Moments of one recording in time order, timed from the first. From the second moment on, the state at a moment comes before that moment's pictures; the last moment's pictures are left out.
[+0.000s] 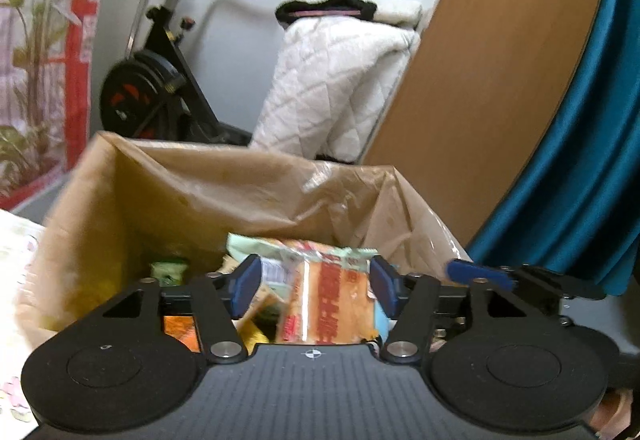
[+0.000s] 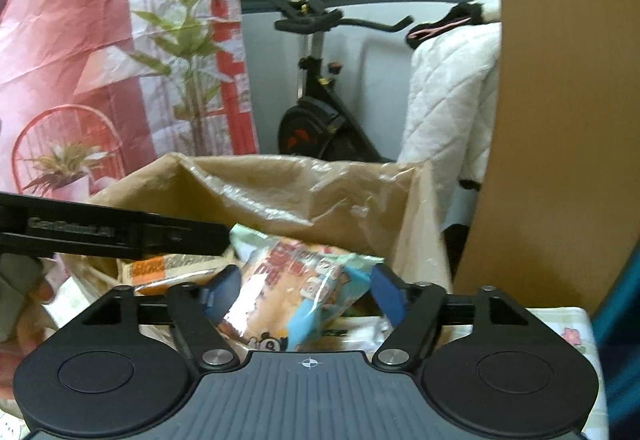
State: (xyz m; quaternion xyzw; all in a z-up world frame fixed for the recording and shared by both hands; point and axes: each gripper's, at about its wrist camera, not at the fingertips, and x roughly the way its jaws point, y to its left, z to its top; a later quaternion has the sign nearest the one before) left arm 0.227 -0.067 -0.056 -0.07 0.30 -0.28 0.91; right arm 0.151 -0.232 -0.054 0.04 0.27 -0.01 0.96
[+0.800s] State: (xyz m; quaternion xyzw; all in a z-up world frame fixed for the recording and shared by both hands) left arm 0.101 -0.016 0.039 0.01 0.16 -0.18 0.97; right arm 0.037 -0.199 0.035 0.06 0.17 -0.05 0.98
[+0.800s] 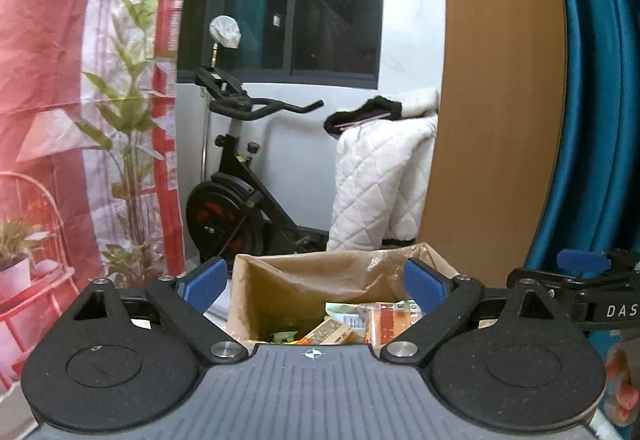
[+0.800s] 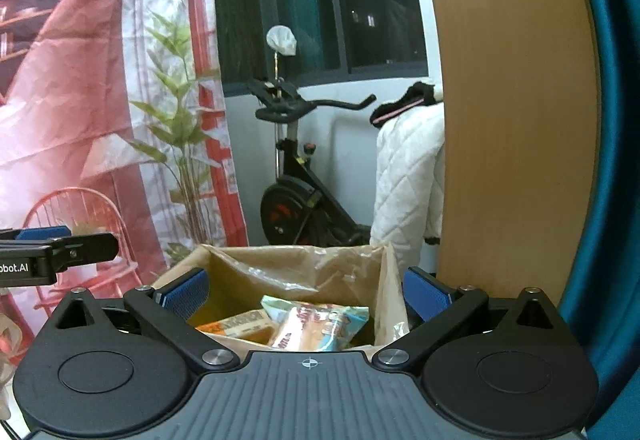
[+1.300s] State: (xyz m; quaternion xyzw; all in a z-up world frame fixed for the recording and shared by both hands) left arm 0.072 -0.004 0.041 -0.01 0.14 -0.15 0.98; right arm 0.010 -0.184 0.040 0.06 0.16 -0.05 0.98
